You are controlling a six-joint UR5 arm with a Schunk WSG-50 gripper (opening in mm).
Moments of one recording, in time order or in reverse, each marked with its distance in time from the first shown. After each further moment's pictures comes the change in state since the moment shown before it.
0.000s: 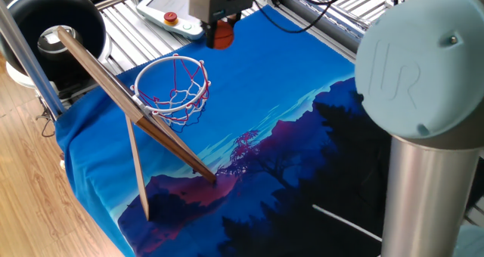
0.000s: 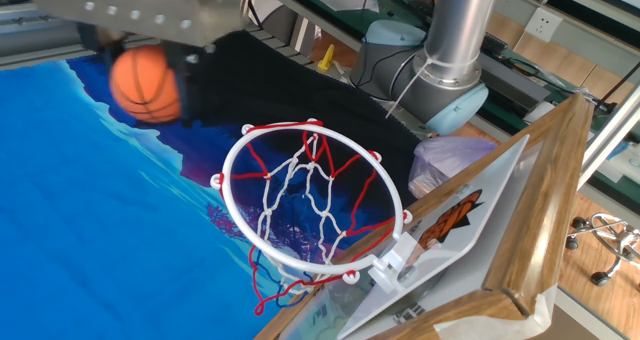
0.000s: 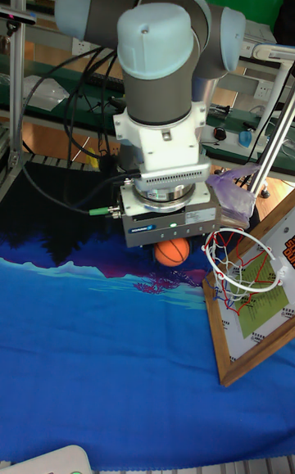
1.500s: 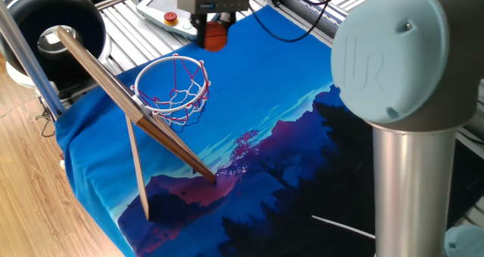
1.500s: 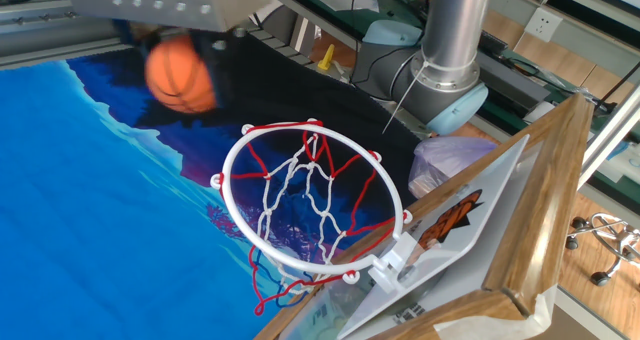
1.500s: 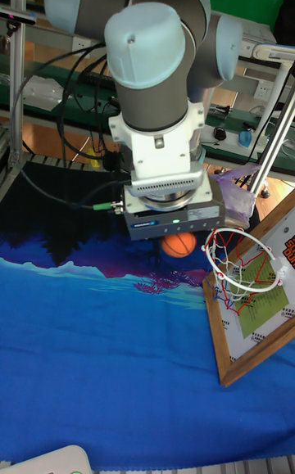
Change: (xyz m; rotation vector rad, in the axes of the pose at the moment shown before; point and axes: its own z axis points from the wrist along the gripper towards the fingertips) arm 0.009 0.000 -0.007 -0.033 0.071 0.088
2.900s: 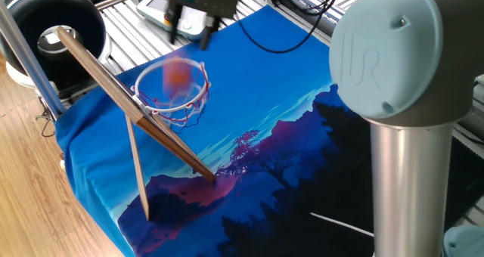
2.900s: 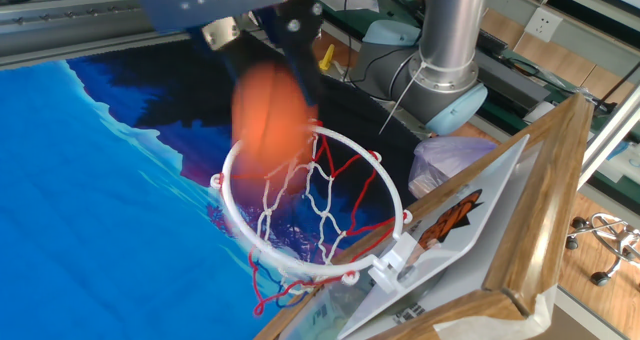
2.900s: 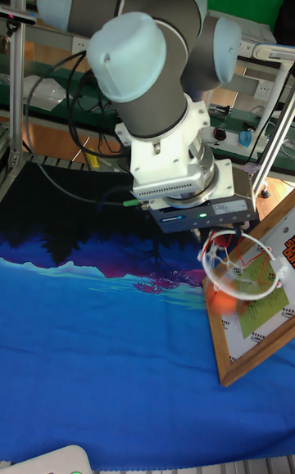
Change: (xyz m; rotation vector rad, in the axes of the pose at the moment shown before) arm 0.006 0.073 -0.005 -0.251 0.046 0.164
